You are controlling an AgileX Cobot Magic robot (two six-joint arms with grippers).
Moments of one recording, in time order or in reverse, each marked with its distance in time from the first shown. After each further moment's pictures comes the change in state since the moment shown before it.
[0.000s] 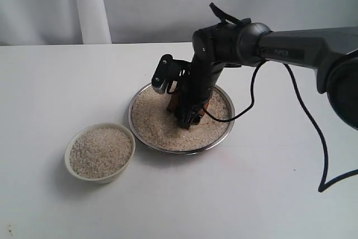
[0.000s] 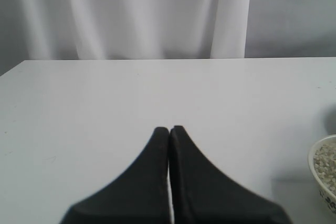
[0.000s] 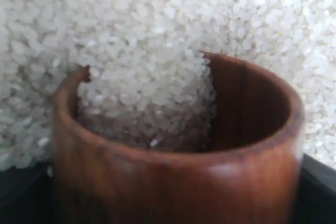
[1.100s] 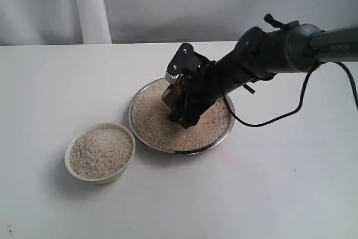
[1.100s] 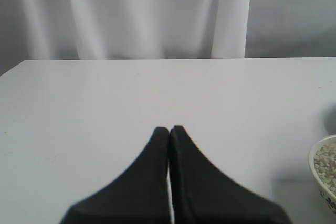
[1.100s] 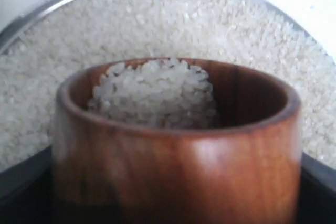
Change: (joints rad) left arm 0.000 0.000 0.000 0.000 0.000 0.000; right arm -0.089 -0.212 0.367 0.798 -0.299 -0.627
